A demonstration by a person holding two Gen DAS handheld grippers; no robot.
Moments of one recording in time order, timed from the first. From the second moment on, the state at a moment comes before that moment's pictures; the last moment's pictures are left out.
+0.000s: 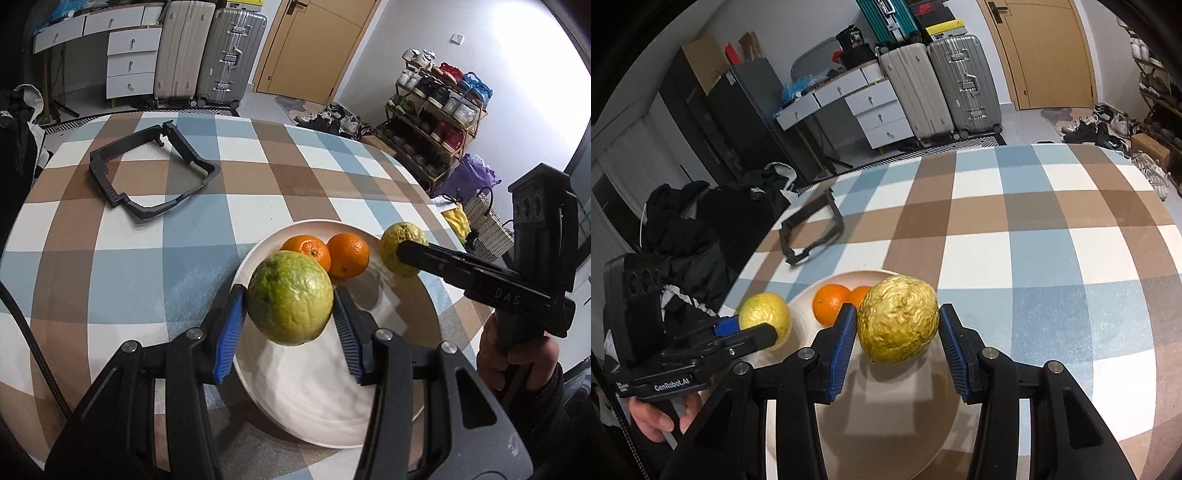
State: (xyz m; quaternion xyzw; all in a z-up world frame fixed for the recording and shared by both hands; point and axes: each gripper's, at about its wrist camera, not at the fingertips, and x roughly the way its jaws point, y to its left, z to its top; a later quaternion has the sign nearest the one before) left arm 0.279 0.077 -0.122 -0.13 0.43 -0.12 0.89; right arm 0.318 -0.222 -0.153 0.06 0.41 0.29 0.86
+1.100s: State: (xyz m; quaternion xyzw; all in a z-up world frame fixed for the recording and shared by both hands) left arm 0.256 0.062 -0.087 -0.10 0.41 -0.07 0.90; right arm 0.272 -0.237 -0.121 0.06 0.35 0.27 0.89
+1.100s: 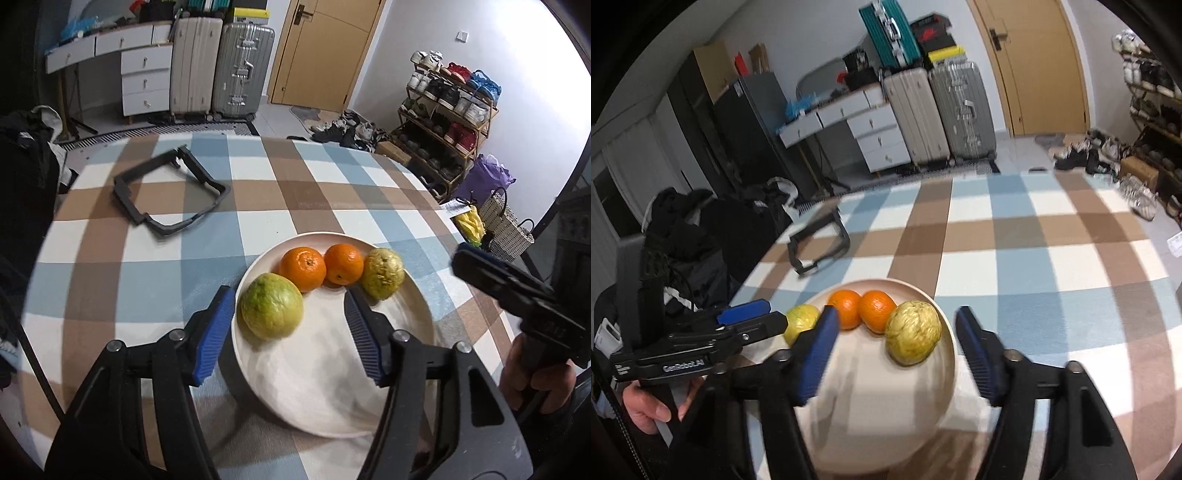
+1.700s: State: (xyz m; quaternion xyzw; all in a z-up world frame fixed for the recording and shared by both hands) left arm 0.129 0.023 -0.033 -0.06 0.37 -0.06 0.93; right arm 0.135 -0.272 -0.078 0.04 0.27 0.25 0.93
